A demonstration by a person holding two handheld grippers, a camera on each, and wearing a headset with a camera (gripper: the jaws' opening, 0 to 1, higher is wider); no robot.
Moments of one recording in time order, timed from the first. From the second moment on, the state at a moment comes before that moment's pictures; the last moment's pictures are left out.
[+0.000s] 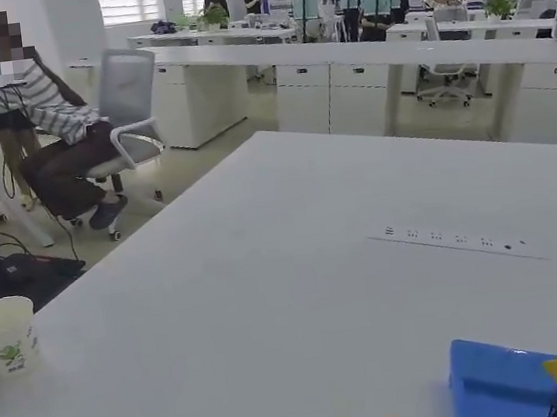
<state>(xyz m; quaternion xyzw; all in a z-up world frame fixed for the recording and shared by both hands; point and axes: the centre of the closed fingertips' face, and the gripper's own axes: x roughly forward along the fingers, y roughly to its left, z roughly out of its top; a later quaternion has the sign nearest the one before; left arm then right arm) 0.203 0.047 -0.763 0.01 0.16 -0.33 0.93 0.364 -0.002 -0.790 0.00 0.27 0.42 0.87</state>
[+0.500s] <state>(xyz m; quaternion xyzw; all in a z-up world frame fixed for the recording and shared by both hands) 0.203 0.046 -0.764 0.01 0.16 -0.33 0.93 0.350 0.004 -0.763 0.02 0.25 0.44 0.87</state>
